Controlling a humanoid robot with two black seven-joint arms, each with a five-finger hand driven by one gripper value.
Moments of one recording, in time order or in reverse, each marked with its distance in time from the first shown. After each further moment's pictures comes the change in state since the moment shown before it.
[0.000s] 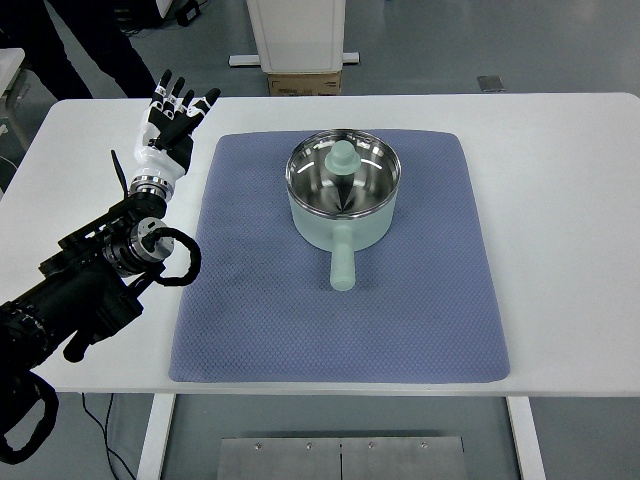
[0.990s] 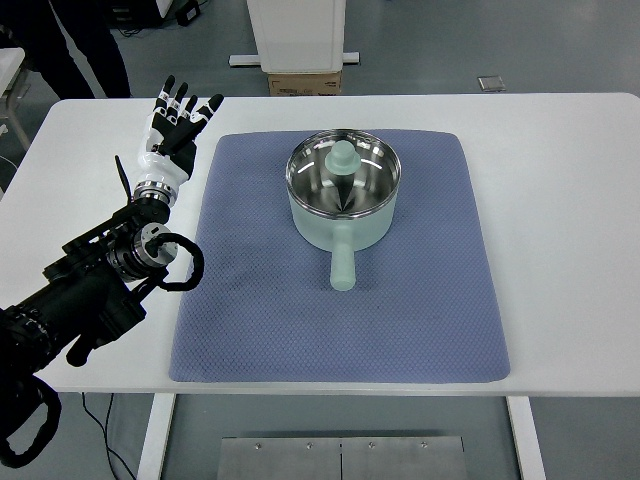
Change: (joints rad) left arm 0.007 -0.009 0.000 -0.002 0.002 -0.004 -0.009; right arm 0.000 0.000 0.000 0.000 0.000 0.000 0.000
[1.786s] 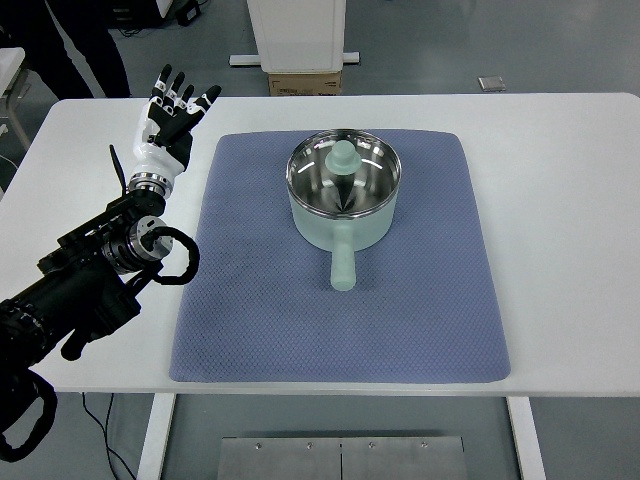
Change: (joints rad) left arm -0.028 0.014 0.000 0.001 0.098 0.001 0.004; right arm 0.000 0.000 0.000 -0.001 0.000 0.000 0.000
